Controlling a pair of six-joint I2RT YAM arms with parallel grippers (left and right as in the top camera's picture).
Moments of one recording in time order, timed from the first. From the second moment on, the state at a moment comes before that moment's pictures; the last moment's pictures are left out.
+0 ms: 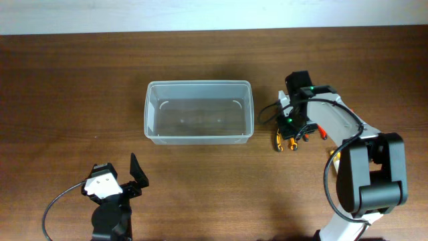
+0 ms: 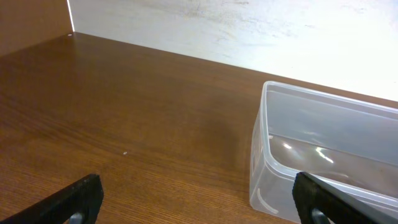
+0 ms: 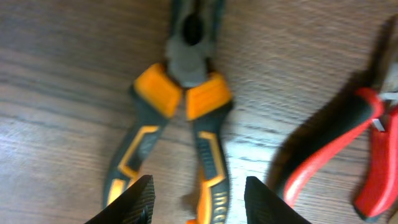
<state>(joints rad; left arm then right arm) -0.13 0.02 0.10 -0.29 -0.33 -0.22 0.10 1.90 1.26 -0.86 0.03 -0.11</state>
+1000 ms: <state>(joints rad) -0.13 0.02 0.10 -0.29 -0.33 -0.22 0.07 1.90 1.21 -0.77 0.03 -0.13</state>
